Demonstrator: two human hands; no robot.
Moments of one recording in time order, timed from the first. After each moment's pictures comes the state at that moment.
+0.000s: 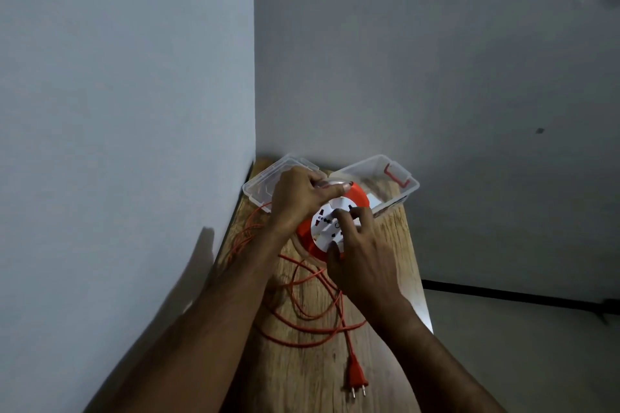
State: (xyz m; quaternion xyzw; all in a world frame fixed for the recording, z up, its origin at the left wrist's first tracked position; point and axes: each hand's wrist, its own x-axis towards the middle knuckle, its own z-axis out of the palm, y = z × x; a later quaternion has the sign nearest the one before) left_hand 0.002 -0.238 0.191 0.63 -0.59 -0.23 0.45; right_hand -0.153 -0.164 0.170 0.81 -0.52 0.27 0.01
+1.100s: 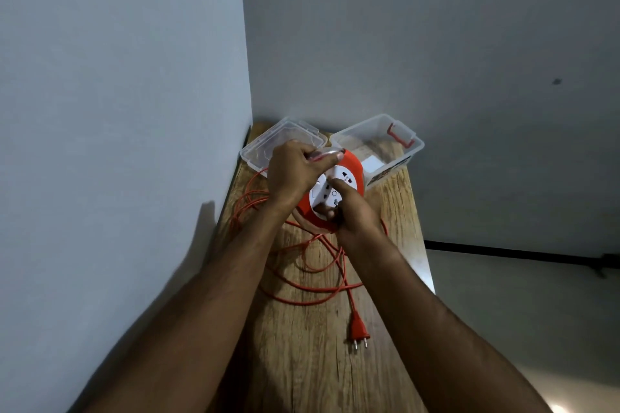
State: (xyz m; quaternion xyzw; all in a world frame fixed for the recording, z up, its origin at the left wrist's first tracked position) left_hand -0.001 -0.228 0.164 0.64 -0.57 -0.20 0.47; right_hand -0.118 -0.197 0.151 0.18 -0.56 0.49 -0.65
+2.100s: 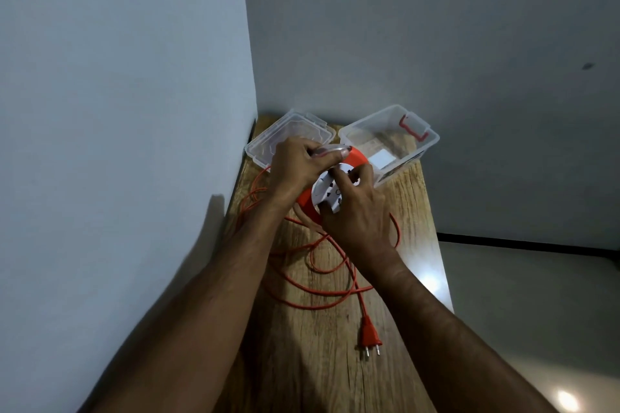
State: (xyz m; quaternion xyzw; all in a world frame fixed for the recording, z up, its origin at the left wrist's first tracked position) left_hand 0.010 -0.244 0.160 0.65 -0.57 -0.26 0.44; right_hand -0.129 -0.198 0.135 0.78 -0.56 0.29 -0.03
